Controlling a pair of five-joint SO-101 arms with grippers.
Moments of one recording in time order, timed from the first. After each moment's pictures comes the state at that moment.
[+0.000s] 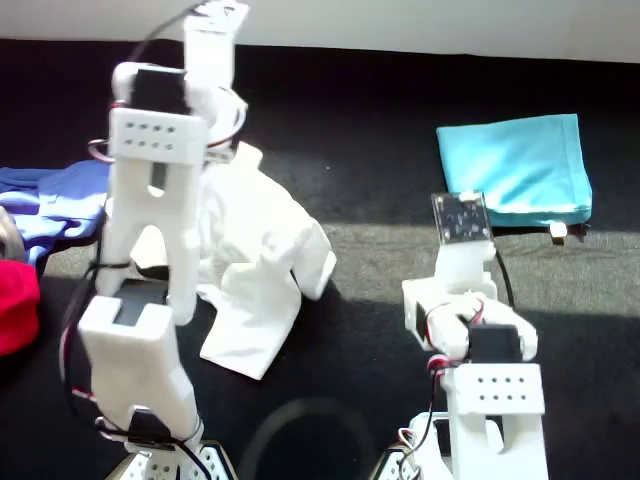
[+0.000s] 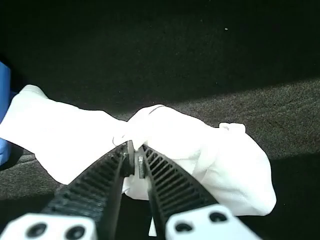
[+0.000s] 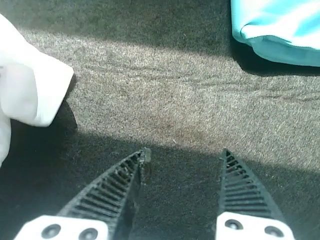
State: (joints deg) left arm -0.3 20.4 -50.5 101.2 -4.2; right arm -5.7 -57.8 57.3 62.4 7.4
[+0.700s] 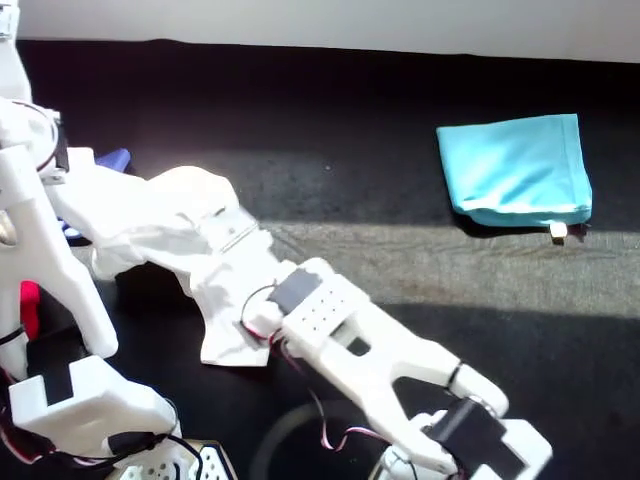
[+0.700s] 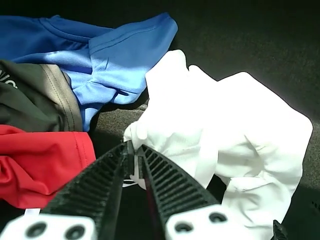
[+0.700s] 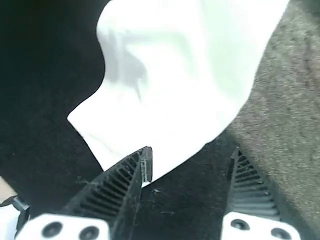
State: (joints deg) left arm -29.7 5.1 -39.0 100.5 -11.9; right arm -54.0 -9.4 33.3 53.3 -3.2
